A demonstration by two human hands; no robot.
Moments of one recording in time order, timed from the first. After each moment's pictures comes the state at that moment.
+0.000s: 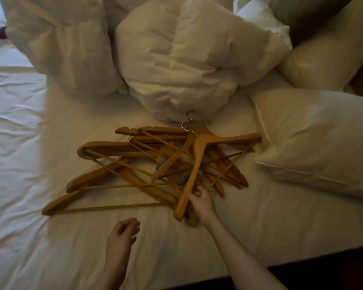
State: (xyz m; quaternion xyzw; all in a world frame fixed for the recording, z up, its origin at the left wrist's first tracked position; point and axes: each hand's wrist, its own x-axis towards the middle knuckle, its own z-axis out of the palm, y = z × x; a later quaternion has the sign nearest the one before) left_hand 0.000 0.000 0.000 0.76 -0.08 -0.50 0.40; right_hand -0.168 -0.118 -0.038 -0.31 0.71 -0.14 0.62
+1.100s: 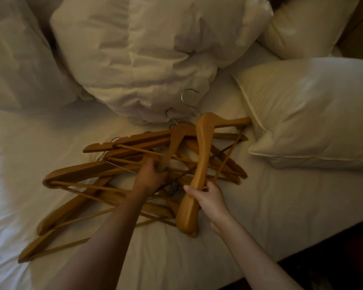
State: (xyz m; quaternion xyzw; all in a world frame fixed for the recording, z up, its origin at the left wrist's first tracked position) left_hand -0.026 -0.213 -0.046 0.72 -0.44 -0.51 0.14; right_hand -0.188 -0.155 -0.008 -0.22 0.68 -0.25 0.65
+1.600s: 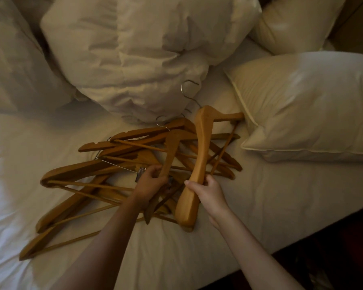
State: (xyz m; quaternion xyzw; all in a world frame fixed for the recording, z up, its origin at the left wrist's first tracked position) left_hand -0.040 -0.186 -0.029 0.67 -0.32 -0.64 0.19; right_hand -0.200 -0.153 0.010 -0.21 0.69 -0.27 0.64
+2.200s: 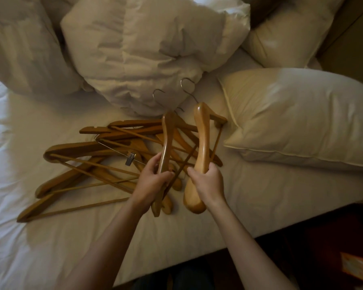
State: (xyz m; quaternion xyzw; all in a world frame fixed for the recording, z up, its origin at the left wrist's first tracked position) left_hand -0.107 -0.123 0.069 0.61 -0.30 -0.65 0.35; right_hand -0.254 -0.128 0.072 -0.34 0.71 -0.25 0.57
